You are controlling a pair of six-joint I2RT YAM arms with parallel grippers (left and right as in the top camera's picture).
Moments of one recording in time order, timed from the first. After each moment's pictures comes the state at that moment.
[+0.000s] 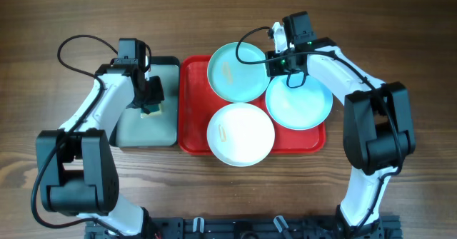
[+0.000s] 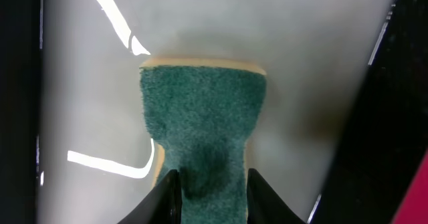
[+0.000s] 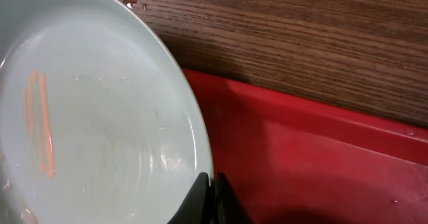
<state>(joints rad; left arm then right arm) -0.02 1.76 1.11 -0.69 -0.04 -0.23 0.27 2.06 1.42 -0.49 -0.24 0.09</state>
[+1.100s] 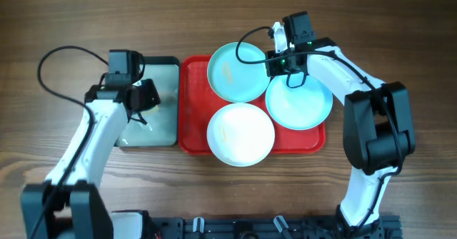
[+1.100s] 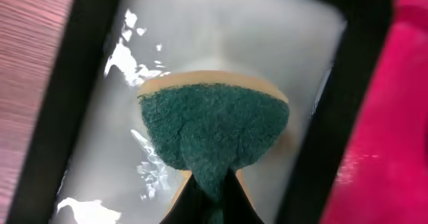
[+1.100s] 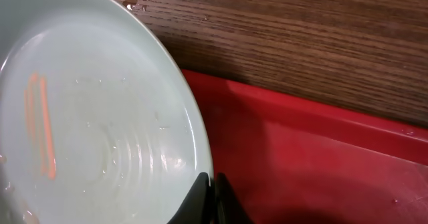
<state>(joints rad) -0.02 1.50 0.96 -0.62 -0.06 -0.35 0.27 2.06 1.42 -0.49 -0.24 0.10</state>
